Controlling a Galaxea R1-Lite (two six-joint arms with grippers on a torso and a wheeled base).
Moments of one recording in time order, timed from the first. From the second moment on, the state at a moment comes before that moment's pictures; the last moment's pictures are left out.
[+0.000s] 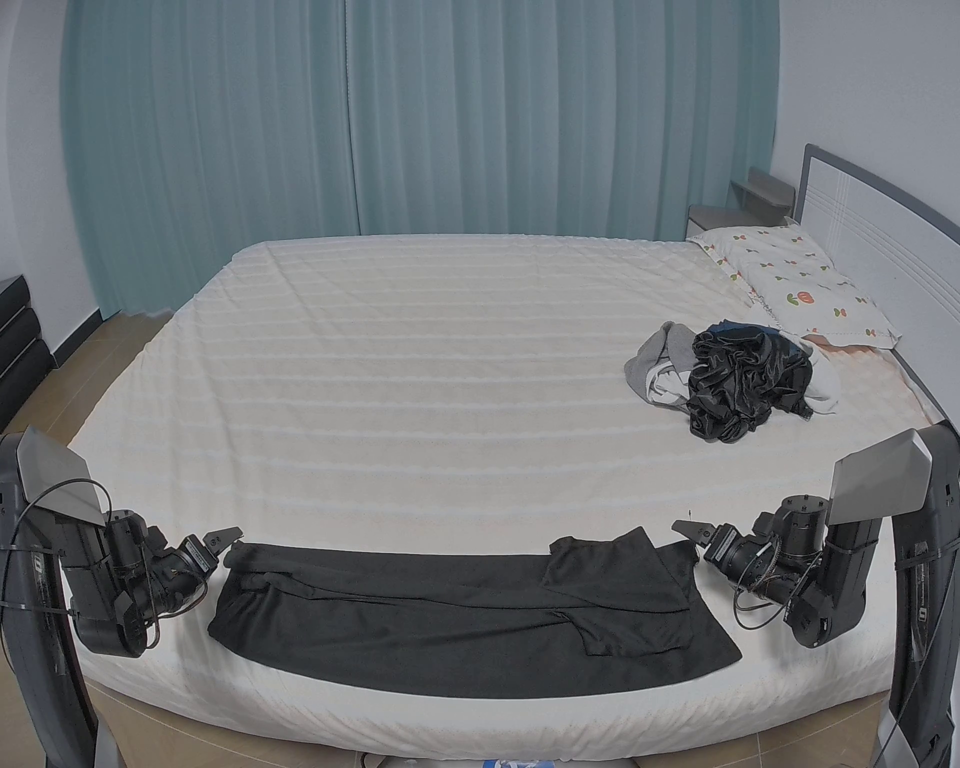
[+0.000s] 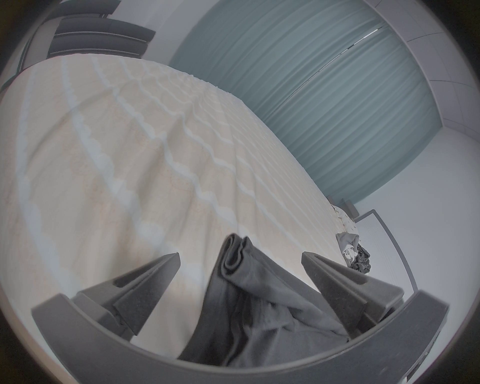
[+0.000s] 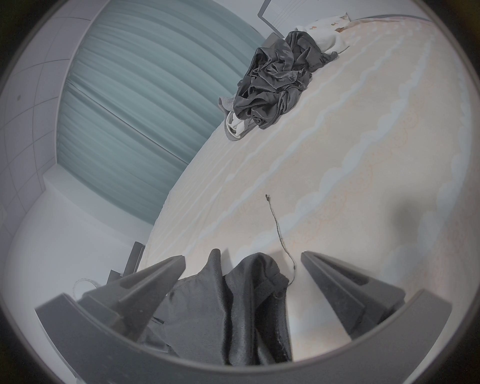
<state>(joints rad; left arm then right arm) 0.29 2.43 -0.40 -1.53 -0.44 -0.63 0.09 2.48 -0.51 -1.55 0.26 0.78</state>
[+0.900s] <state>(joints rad) 0.32 2.31 -0.17 -1.53 -0.57 -0.49 0.08 2.38 -0.38 -1.55 0.27 0.84</state>
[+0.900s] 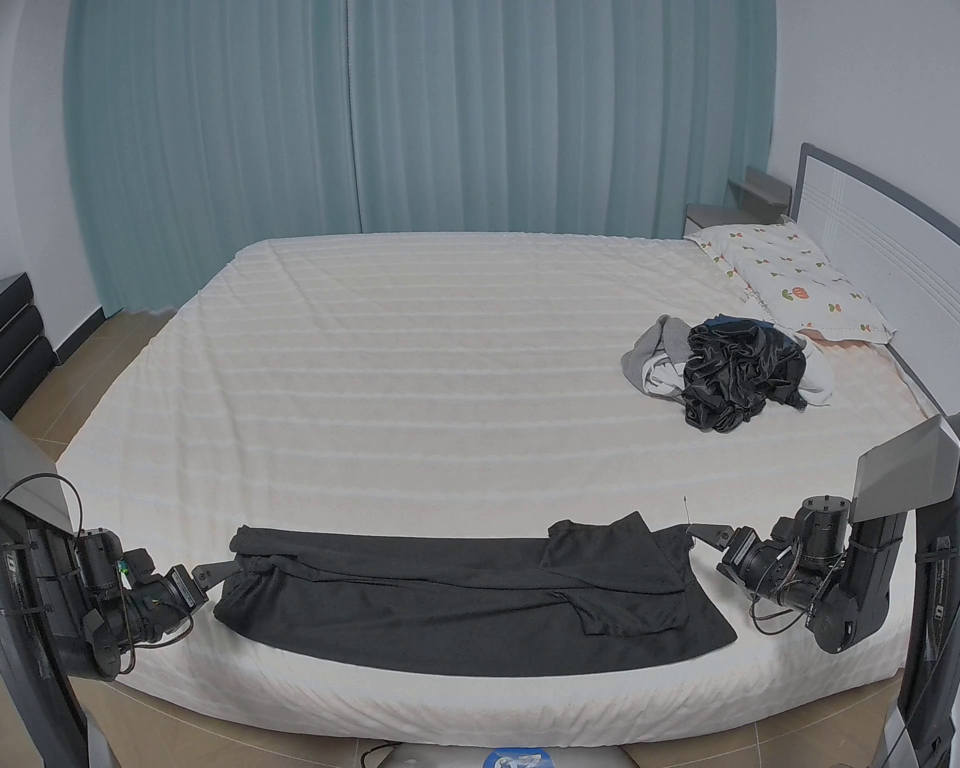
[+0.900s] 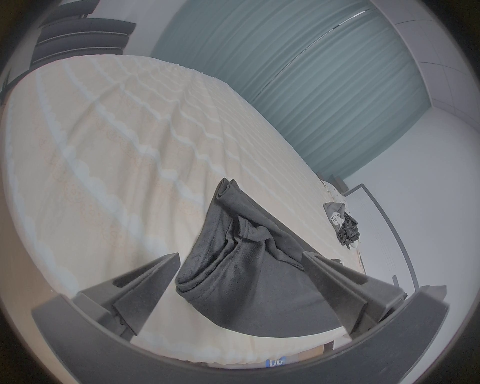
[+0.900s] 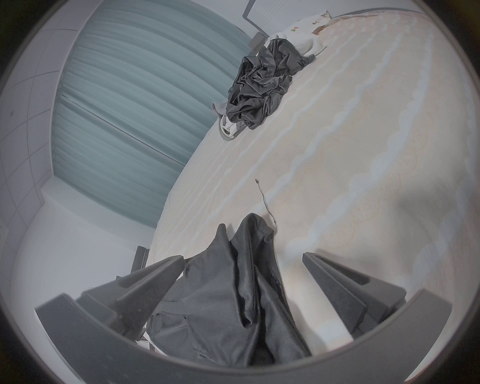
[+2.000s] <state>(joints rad) 0.28 2.39 -0.15 -1.53 -0.29 -0.34 0.09 2.37 -0.37 -1.55 0.27 0.84</state>
